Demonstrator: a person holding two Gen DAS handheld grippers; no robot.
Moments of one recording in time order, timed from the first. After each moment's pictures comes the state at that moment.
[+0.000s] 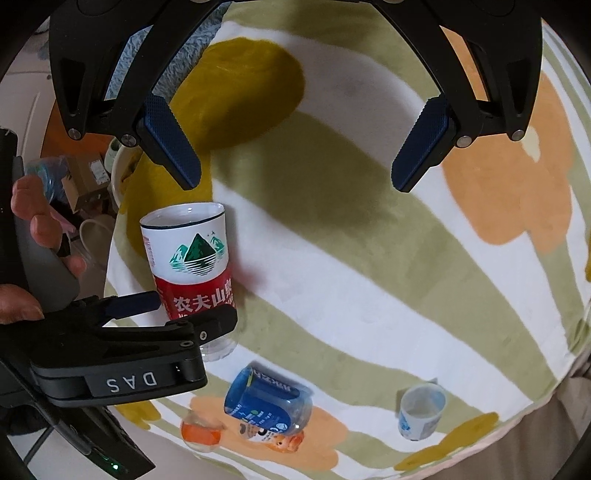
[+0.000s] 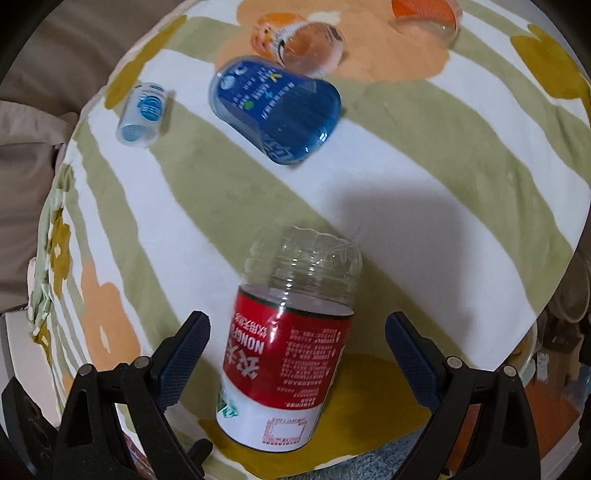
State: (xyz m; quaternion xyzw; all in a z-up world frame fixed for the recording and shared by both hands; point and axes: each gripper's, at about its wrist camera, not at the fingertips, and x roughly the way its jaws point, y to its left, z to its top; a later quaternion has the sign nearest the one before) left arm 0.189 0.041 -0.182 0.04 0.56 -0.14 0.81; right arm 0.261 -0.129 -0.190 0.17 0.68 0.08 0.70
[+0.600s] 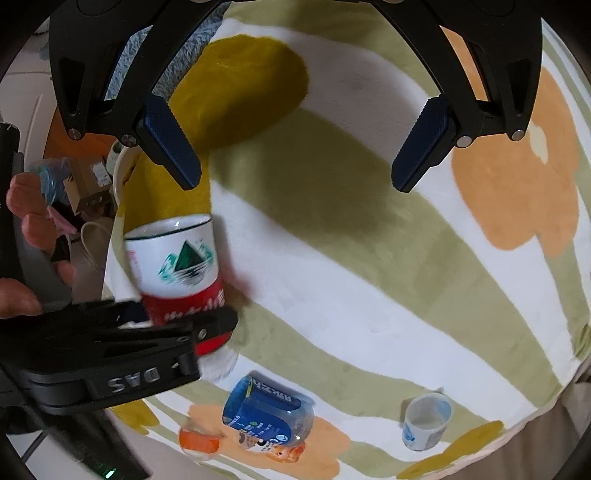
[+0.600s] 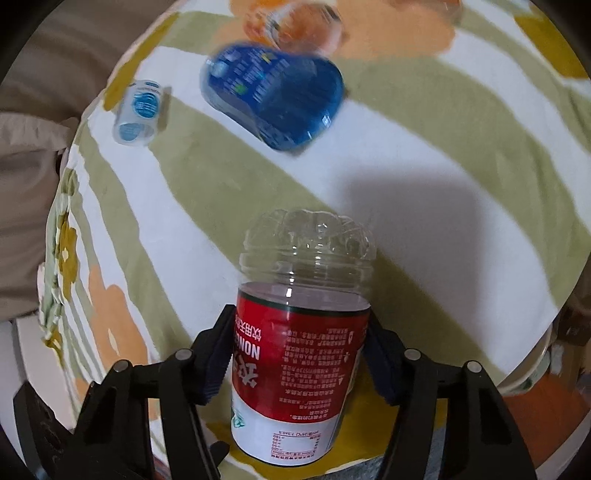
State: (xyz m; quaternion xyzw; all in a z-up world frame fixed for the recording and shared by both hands) left arm 0.191 0.040 -0.191 0.04 0.57 -0.14 0.81; right arm 0.260 -0.127 -0.197 0.18 0.67 0.09 0.71
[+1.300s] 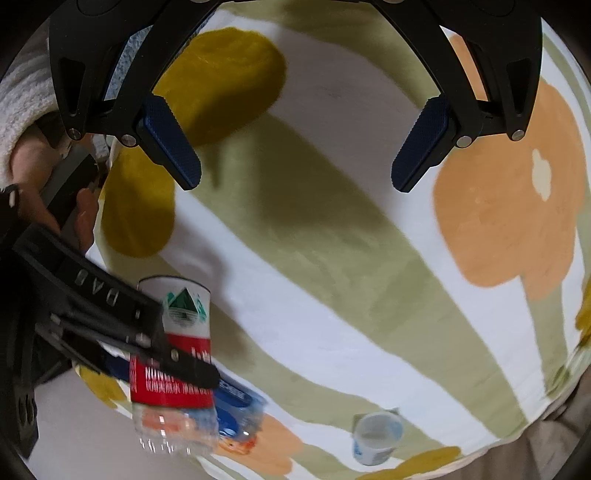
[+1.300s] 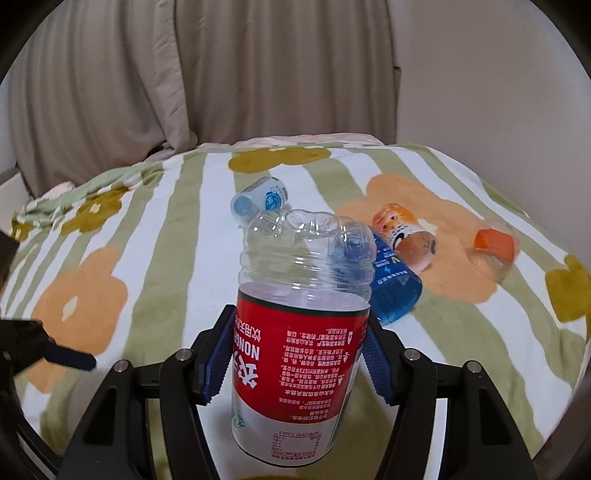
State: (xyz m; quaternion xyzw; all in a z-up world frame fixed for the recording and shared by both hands) left arm 0.185 0.075 -0.204 -0.01 0.56 -0.09 0.82; right arm 0.217 -0.082 -0.161 -0.04 0.33 0.21 0.92
